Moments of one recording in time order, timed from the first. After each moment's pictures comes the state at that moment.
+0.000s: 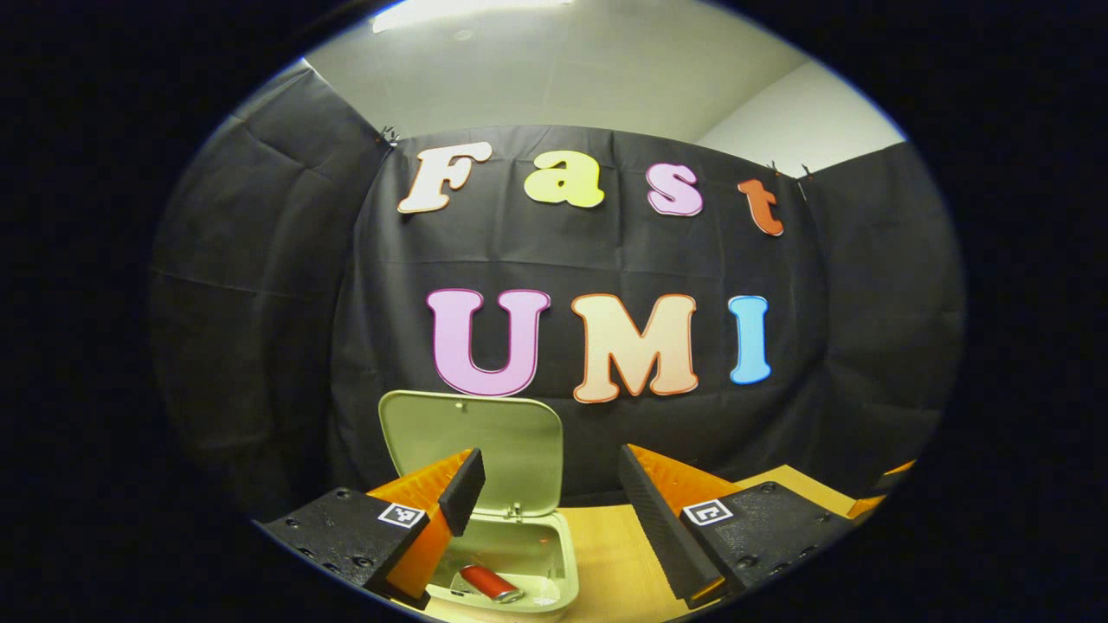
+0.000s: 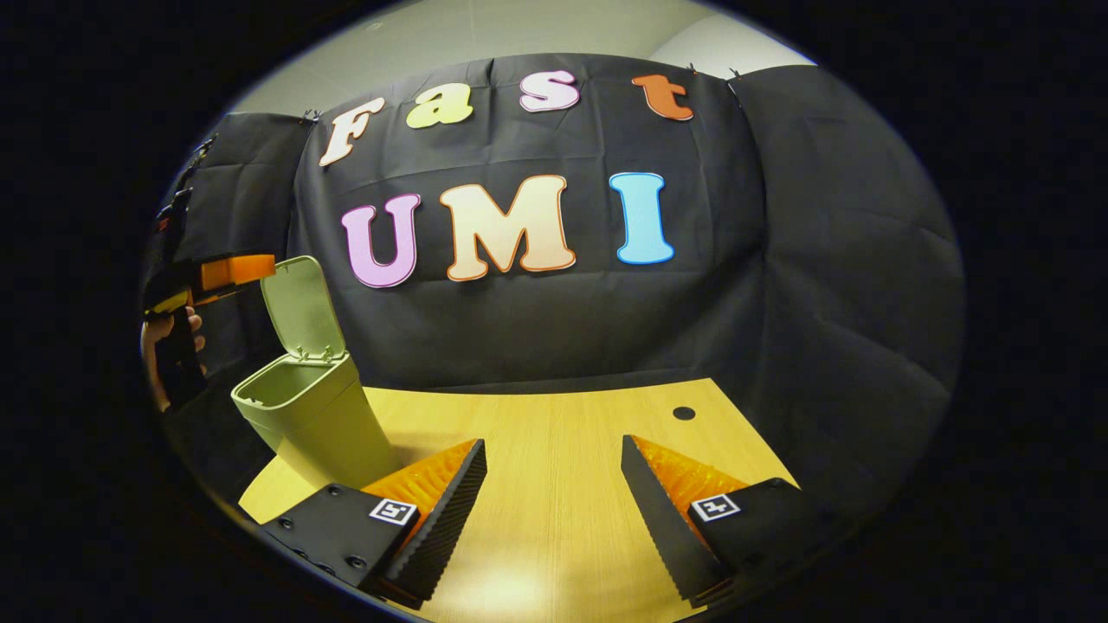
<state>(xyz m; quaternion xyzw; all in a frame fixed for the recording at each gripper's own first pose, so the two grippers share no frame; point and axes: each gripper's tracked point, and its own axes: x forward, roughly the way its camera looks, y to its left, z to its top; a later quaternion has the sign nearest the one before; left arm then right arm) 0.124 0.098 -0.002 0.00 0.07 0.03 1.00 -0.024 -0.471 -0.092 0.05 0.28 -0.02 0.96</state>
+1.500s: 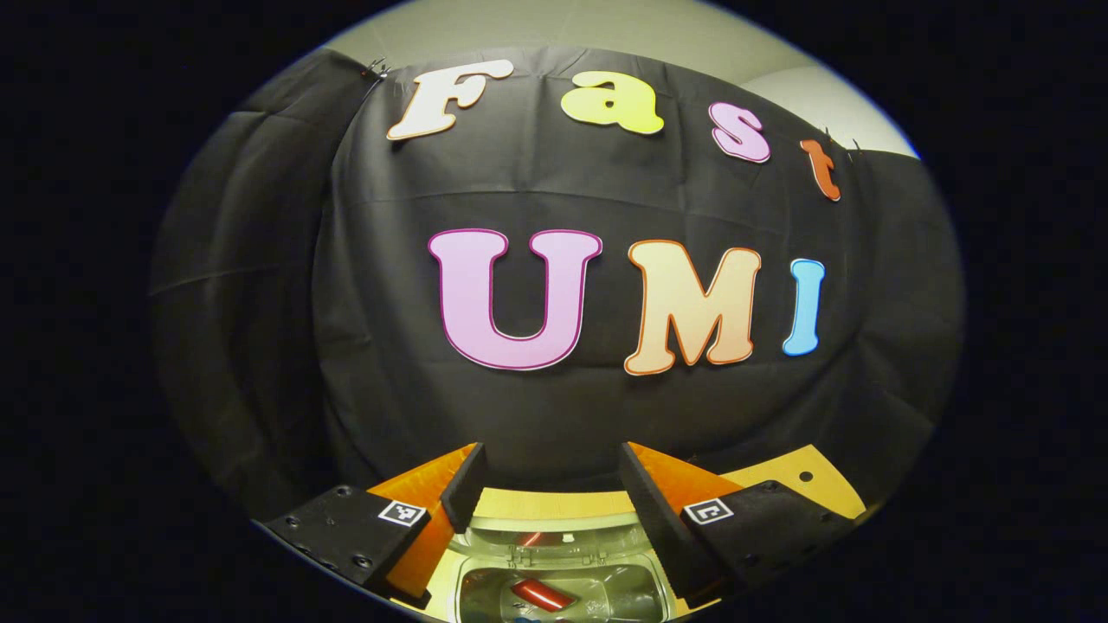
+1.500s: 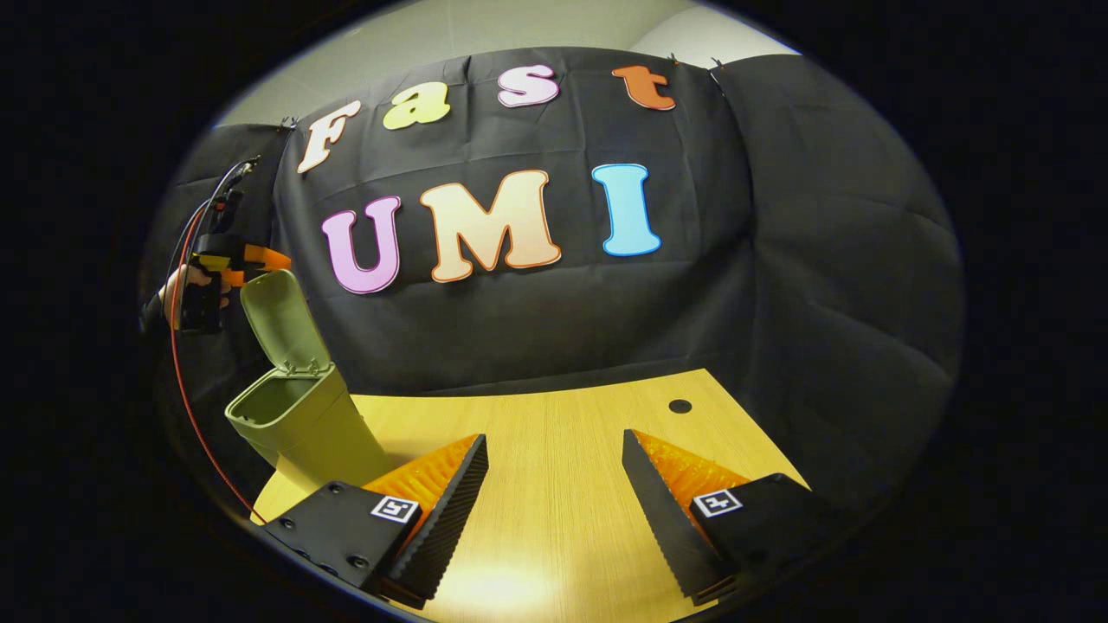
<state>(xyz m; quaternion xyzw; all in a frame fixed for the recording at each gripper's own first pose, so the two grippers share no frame) 0.235 0.183 -0.043 -0.02 0.22 0.01 0.97 -0.012 -0.472 -0.099 0.08 0.29 -0.03 0.95</state>
